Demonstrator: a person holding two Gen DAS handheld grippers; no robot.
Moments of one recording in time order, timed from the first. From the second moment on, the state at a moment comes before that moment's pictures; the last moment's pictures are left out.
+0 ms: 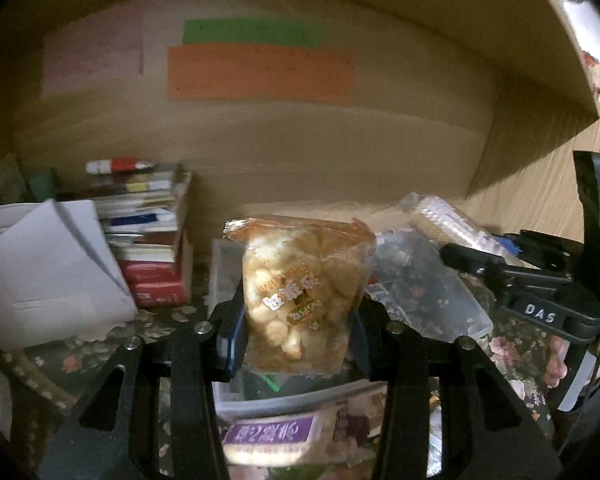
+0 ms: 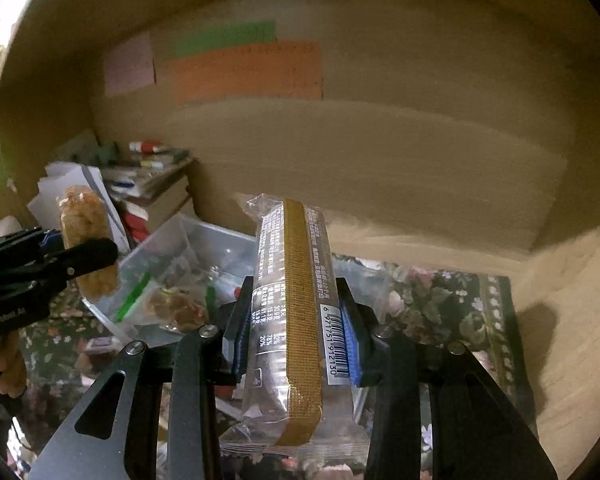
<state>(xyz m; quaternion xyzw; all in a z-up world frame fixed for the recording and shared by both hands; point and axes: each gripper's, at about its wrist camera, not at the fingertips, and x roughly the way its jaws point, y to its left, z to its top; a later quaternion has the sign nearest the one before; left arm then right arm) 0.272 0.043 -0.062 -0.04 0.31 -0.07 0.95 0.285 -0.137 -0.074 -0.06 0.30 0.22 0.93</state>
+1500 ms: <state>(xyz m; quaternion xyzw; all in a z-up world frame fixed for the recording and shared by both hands) 0.199 0.046 -0.071 -0.01 0.30 -0.05 0.95 0.207 -0.175 -0.069 -0.08 0.29 0.18 0.93</state>
